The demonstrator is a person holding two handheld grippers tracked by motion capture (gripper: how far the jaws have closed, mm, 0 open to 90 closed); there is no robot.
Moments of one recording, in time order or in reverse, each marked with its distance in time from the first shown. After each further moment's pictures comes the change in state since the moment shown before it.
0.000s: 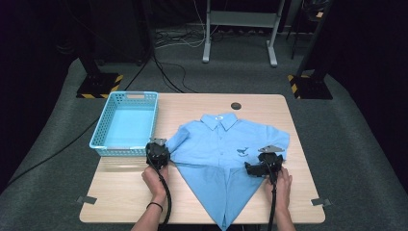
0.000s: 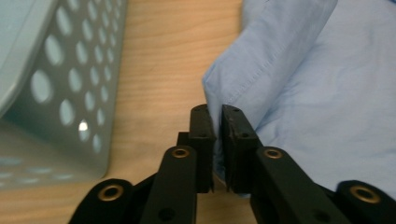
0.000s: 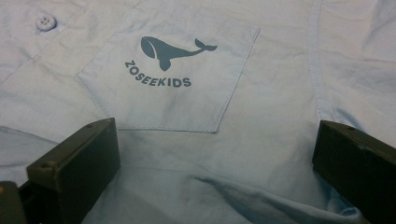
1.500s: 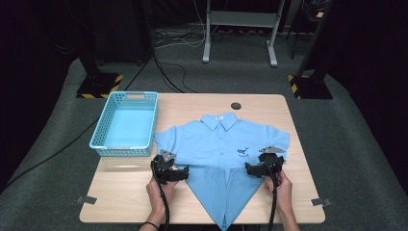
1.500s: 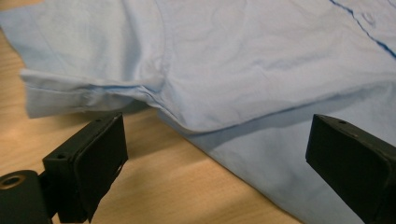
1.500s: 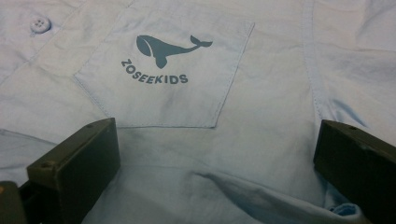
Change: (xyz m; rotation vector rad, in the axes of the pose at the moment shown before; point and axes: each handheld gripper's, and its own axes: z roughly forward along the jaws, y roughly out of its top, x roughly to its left) left arm -0.027 -0.036 -0.024 0.012 -0.261 0.176; right arm 0.002 -0.002 -0.002 0.005 -0.020 0.036
